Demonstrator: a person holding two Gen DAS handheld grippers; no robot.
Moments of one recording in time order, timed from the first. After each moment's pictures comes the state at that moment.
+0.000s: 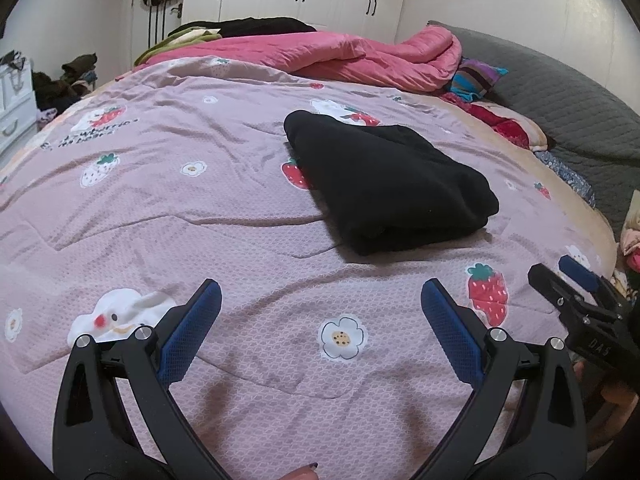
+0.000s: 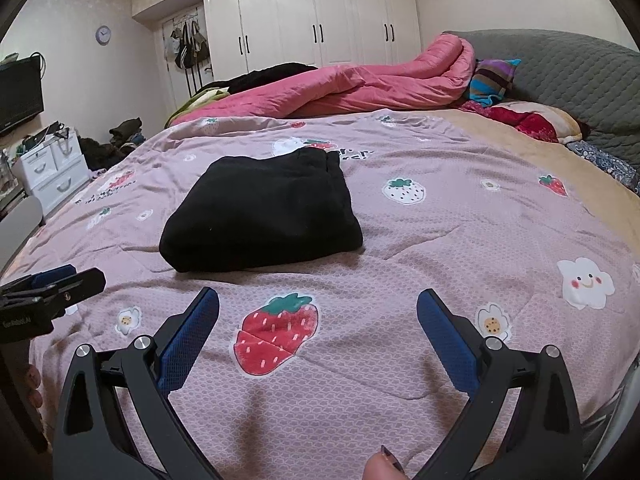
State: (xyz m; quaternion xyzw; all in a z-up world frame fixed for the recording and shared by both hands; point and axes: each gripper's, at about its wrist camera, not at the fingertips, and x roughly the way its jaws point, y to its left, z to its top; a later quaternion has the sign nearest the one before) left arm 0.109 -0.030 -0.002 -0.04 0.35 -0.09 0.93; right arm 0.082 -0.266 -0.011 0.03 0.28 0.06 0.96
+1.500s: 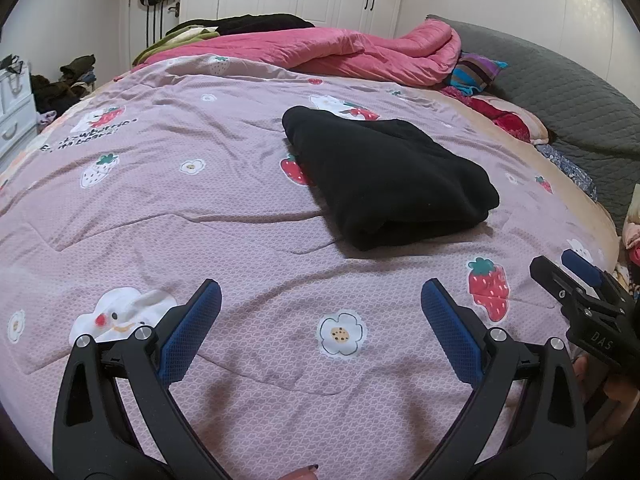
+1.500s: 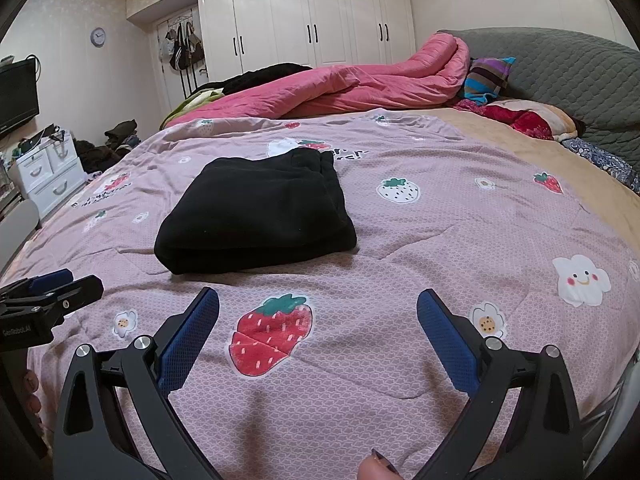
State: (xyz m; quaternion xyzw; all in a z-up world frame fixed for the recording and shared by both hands) left arm 0.108 -0.031 -0.003 -0.04 0.36 -0.09 0.93; right arm 0.083 -0.269 -0.011 0.03 0.28 0.05 0.96
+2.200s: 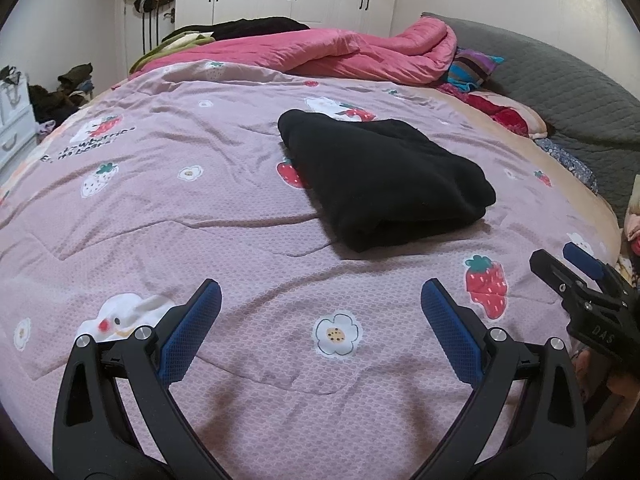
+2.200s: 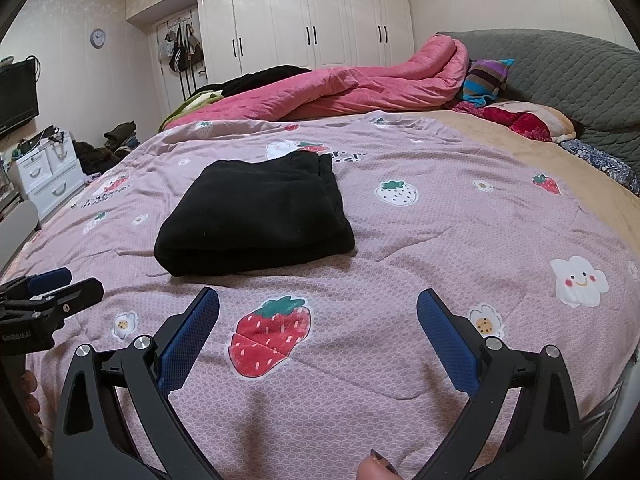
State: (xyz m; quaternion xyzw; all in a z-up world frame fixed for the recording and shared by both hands) left arm 0.106 -0.035 0.001 -0.03 0.35 -0.09 0.93; right arm 0.078 -0.276 -0.006 0.03 0.27 0.05 0.96
